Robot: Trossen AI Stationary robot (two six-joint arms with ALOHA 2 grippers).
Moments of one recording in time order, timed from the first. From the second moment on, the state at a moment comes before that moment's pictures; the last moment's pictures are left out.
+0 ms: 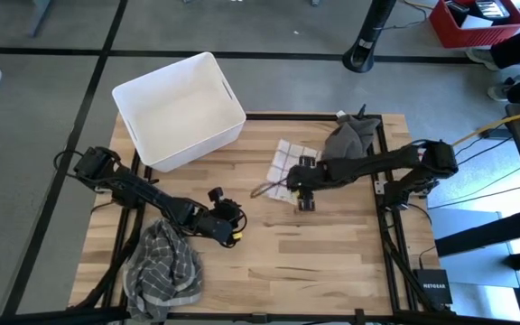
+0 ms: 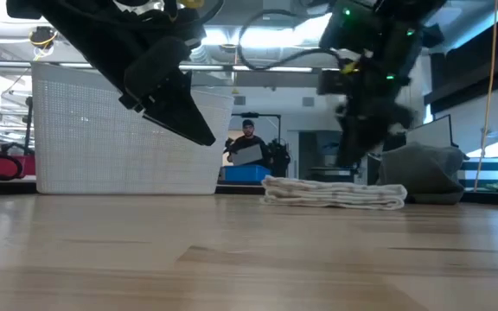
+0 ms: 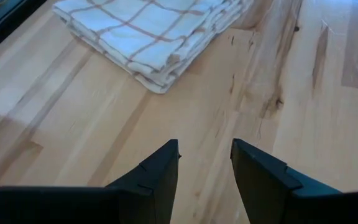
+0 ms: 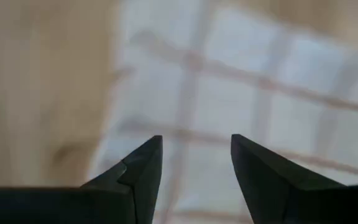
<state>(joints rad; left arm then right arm) -0.39 1.66 0.88 -0.12 -0.69 -0.50 -0.04 1.55 0.90 -0.45 0.24 -0.04</state>
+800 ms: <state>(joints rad) -0.39 1.66 0.87 -0.12 -0.69 -0.47 -0.48 1.76 0.89 -0.17 0.17 0.16</state>
